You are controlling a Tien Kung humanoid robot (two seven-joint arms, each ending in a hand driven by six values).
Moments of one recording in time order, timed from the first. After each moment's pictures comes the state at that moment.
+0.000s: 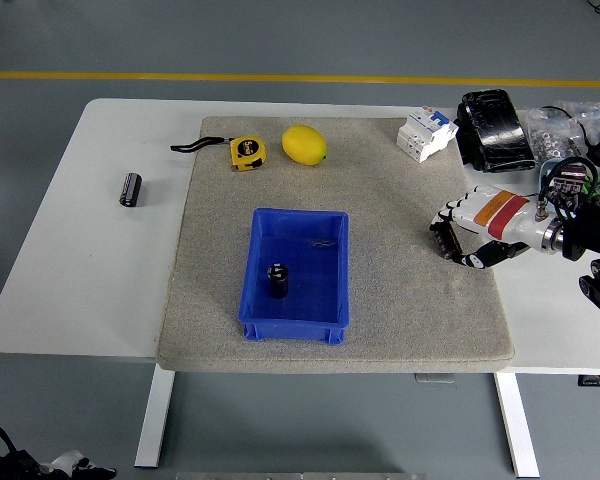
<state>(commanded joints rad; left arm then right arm) -0.23 0.12 -0.67 -0.25 1.25 0.00 0.18 0.88 -0.34 0.27 0.48 -1.94 -0.40 0.60</state>
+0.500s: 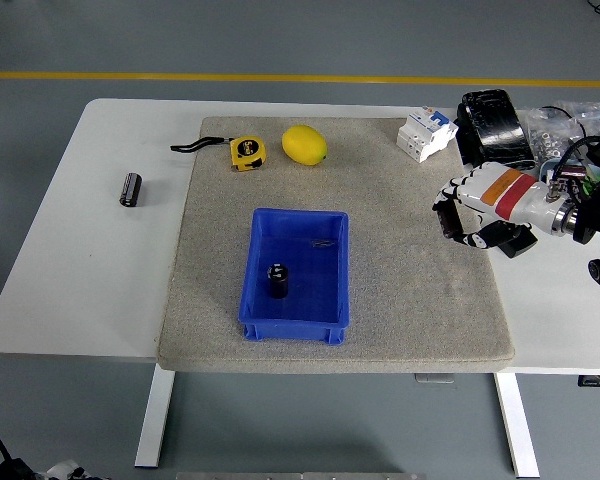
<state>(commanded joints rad) -0.21 0.12 -0.69 -0.24 1.28 -0.01 0.18 0.89 -0.41 0.40 0.63 -1.96 -0.38 0.62</state>
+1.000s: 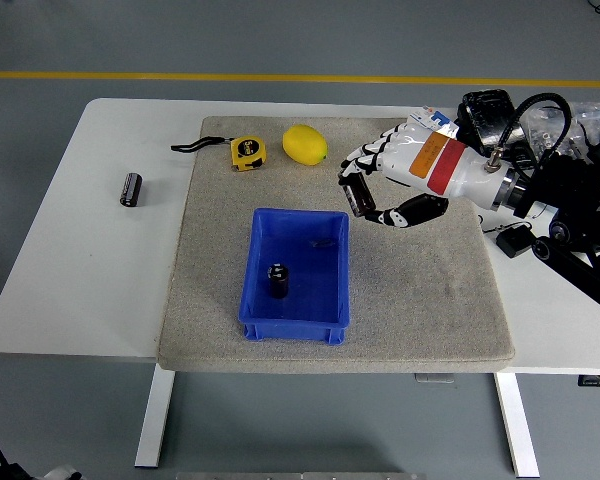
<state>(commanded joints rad) -0.20 0.12 -0.68 -0.24 1.25 -0.01 0.18 0.94 -0.39 0.41 1.09 -1.92 -0.30 0.58</state>
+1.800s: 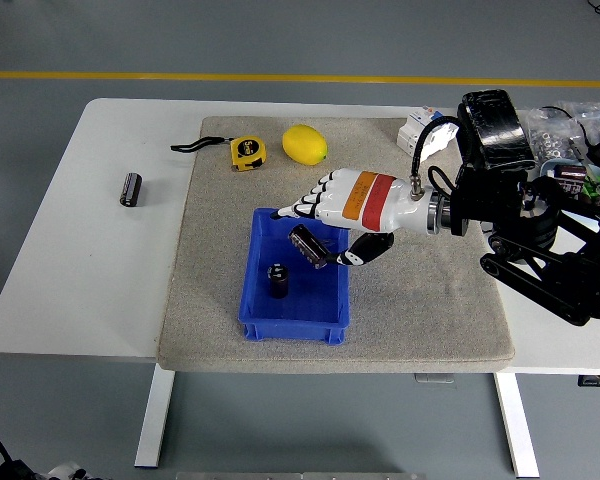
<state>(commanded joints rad) -0.21 0.13 -0.65 -0.26 1.21 -0.01 0.19 0.98 -0.31 0.35 1.07 -2.07 -0.13 0.47</state>
